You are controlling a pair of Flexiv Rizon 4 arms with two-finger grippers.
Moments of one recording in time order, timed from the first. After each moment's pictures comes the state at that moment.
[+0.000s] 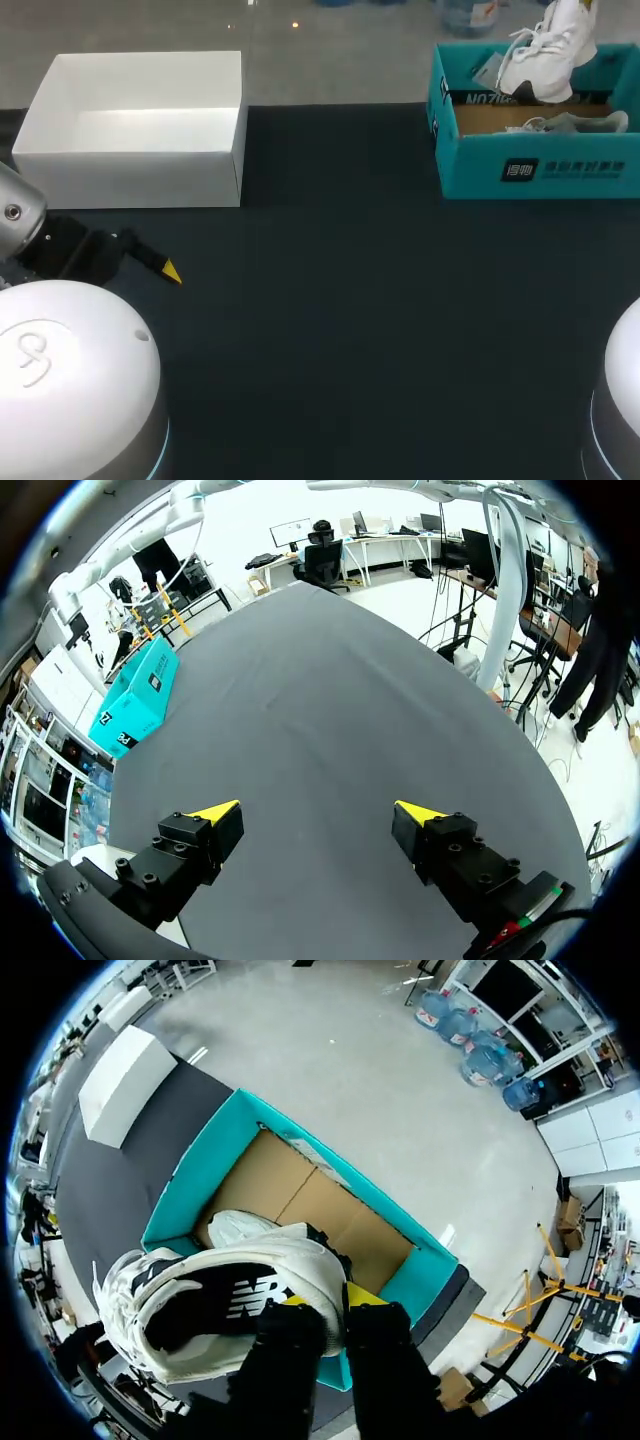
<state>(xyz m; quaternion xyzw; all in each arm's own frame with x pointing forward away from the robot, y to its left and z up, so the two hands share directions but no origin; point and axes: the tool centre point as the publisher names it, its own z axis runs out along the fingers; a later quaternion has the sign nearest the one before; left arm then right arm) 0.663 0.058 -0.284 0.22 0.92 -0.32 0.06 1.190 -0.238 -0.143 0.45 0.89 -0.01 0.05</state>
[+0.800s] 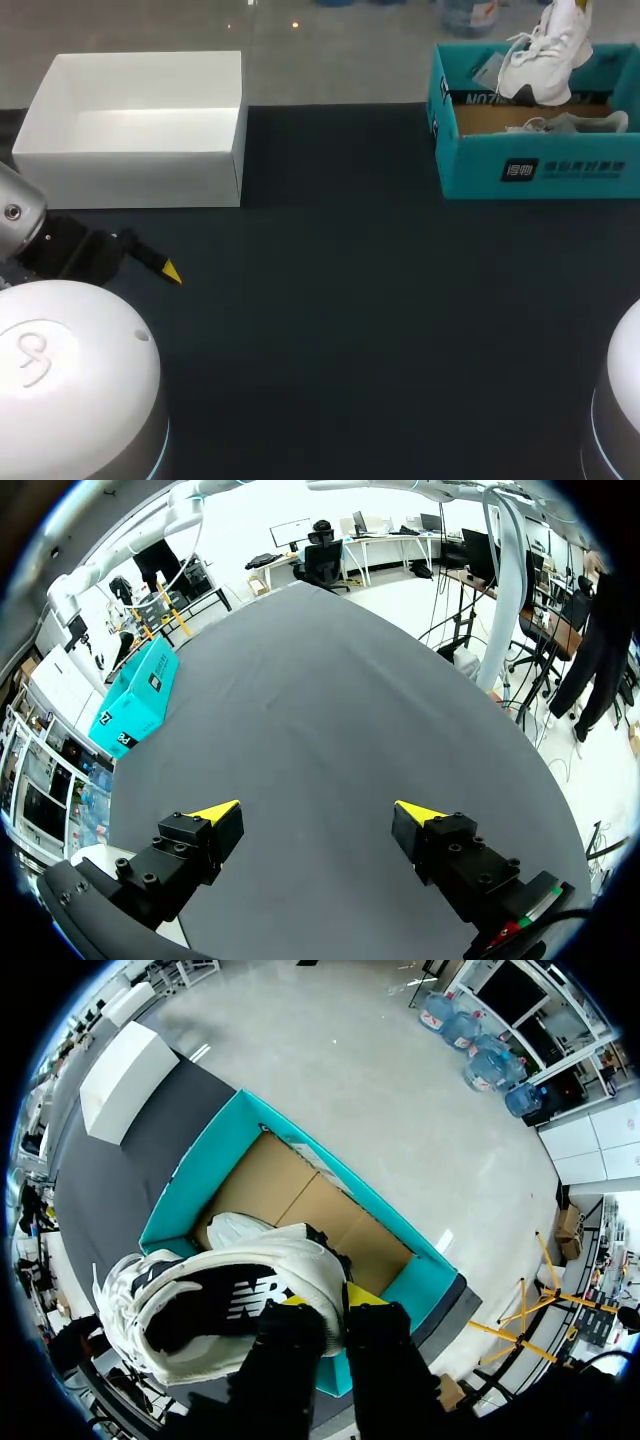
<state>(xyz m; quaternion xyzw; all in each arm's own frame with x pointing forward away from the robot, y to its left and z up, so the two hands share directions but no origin) 0.663 0.058 -0.284 0.22 0.92 -0.32 0.06 1.198 -0.231 -0.145 0.43 0.90 -0.01 0.05</state>
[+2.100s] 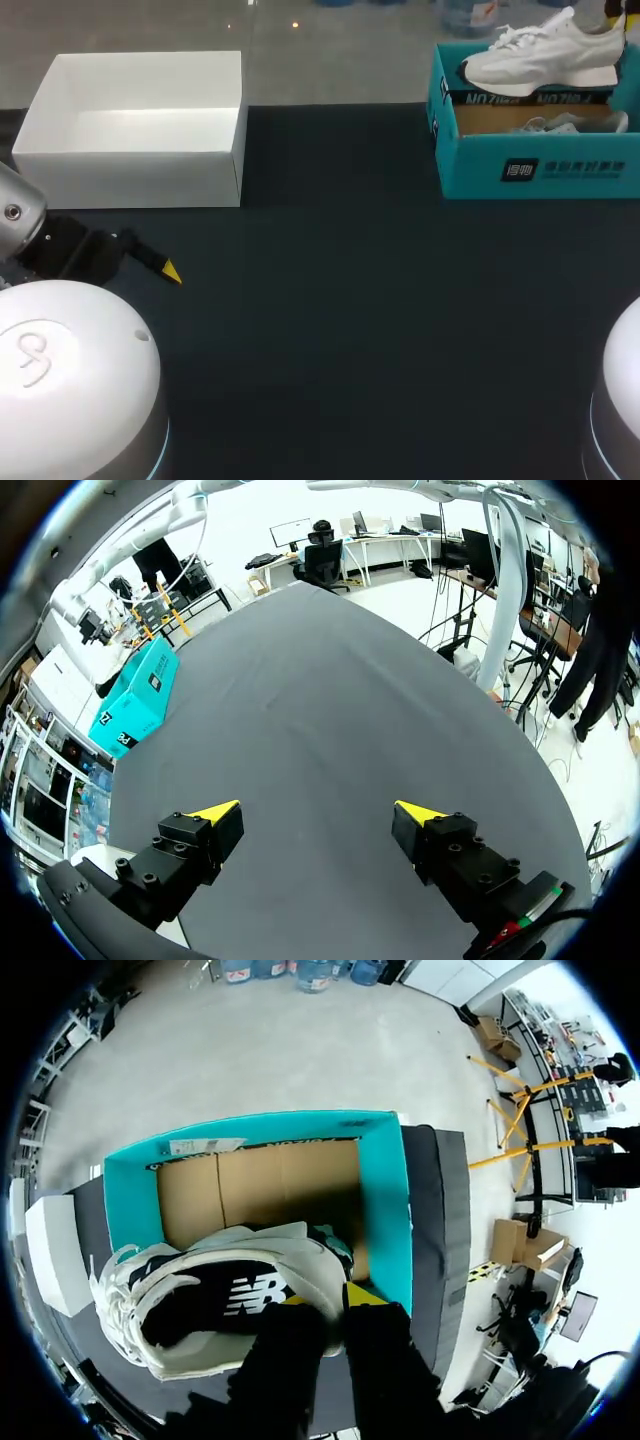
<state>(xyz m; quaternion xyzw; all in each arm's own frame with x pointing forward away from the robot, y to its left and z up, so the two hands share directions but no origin) 0.663 0.058 -0.284 0.22 0.92 -0.32 0.06 1.138 -0.282 -0.166 0.75 0.65 -0.11 0.06</state>
